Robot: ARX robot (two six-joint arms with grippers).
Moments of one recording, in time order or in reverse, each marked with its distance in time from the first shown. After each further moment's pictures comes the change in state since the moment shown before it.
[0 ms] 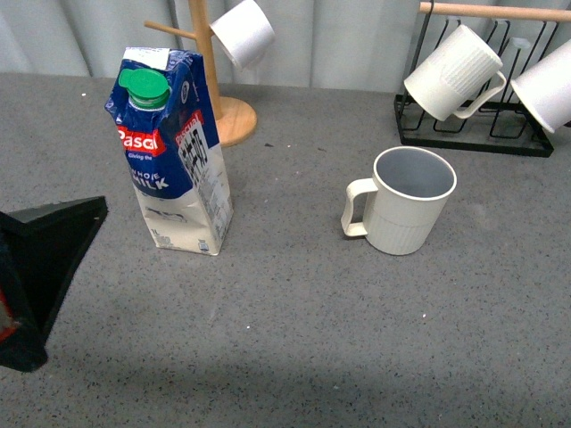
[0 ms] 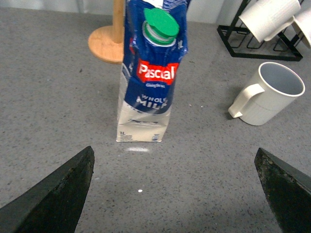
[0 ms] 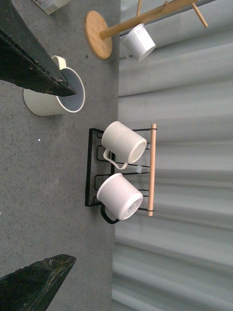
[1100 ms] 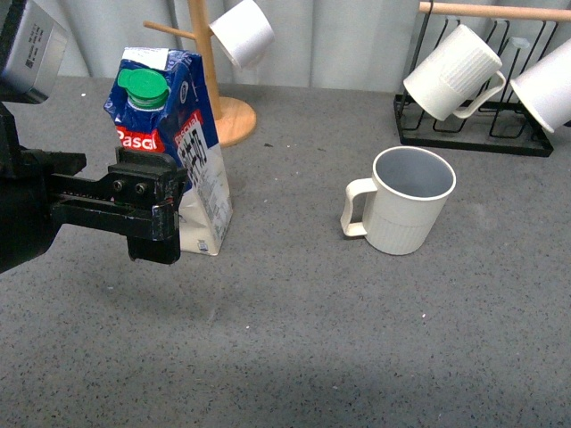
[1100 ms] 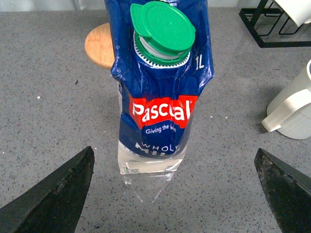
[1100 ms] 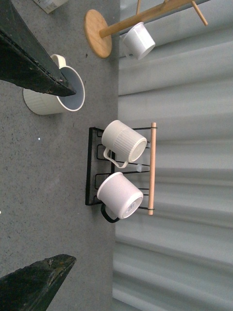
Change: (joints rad) left arm 0.001 0.552 0.235 0.261 -0.035 0.086; right arm 0.000 0.000 0.000 0.000 0.000 0.000
